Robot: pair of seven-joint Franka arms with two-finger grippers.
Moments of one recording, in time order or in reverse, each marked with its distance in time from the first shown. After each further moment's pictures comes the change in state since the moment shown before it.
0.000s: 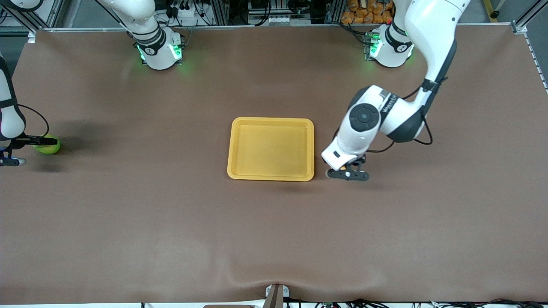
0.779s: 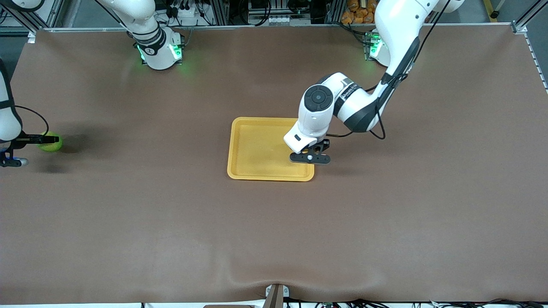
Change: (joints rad) left arm -0.151 0.076 -0.011 0.068 0.000 -0.001 -0.187; right arm 0.020 0.000 0.029 0.081 0.002 -0.203 0.001
